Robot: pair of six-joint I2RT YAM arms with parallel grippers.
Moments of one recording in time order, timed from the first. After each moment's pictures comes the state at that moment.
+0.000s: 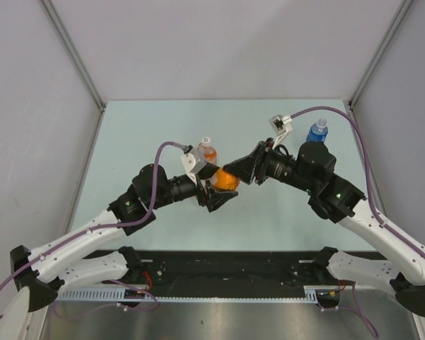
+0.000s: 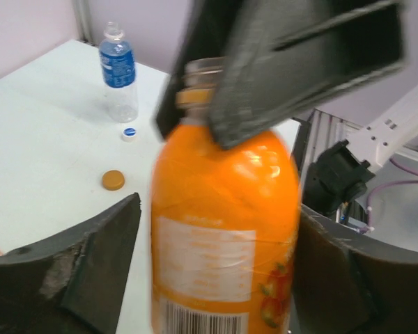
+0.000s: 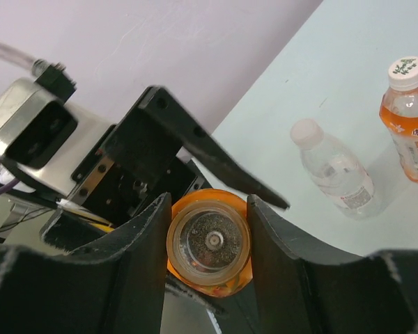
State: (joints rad) left arm -0.91 0.92 0.83 0.09 0.29 -0.16; right arm 0.81 0.99 1.11 -0.17 -0.26 0.69
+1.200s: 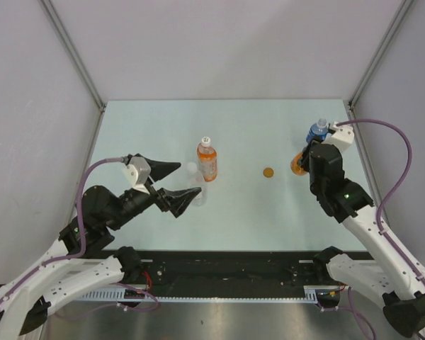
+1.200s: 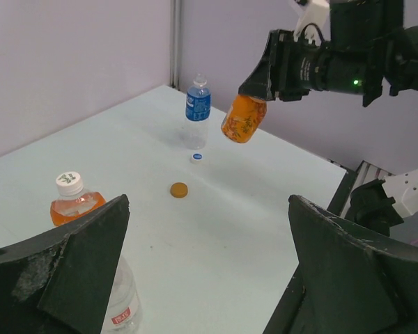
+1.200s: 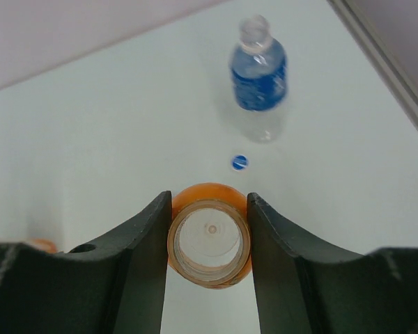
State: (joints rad) left arm -0.91 0.55 0.86 -0.18 0.02 -0.13; right arm 0.52 0.89 0.98 -0.43 0.67 0.44
